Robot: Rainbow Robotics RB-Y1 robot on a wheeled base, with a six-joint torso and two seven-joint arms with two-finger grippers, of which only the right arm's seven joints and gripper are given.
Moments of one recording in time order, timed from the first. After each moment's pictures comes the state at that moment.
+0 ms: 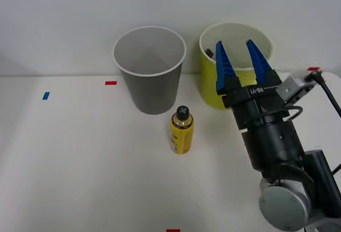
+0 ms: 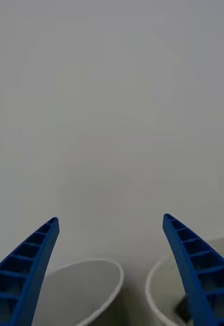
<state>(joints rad) 0.09 -0.46 0.46 -2.10 -0.94 -0.45 1.99</state>
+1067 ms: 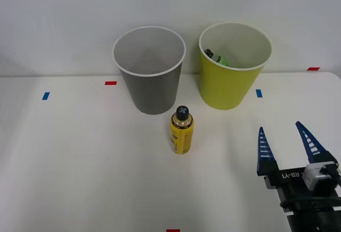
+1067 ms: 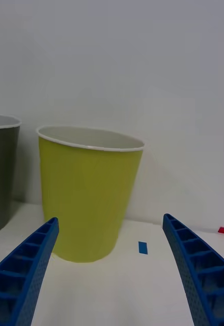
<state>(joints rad) 0.67 -0.32 0.26 -2.15 -0.37 -0.39 1.93</state>
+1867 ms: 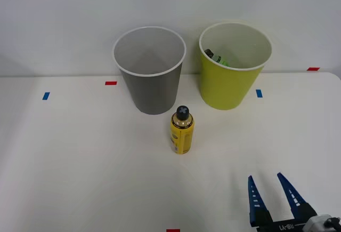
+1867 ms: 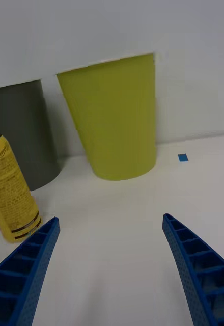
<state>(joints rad) 0.83 -0.15 0.18 -1.88 0.25 -0.65 1.09</state>
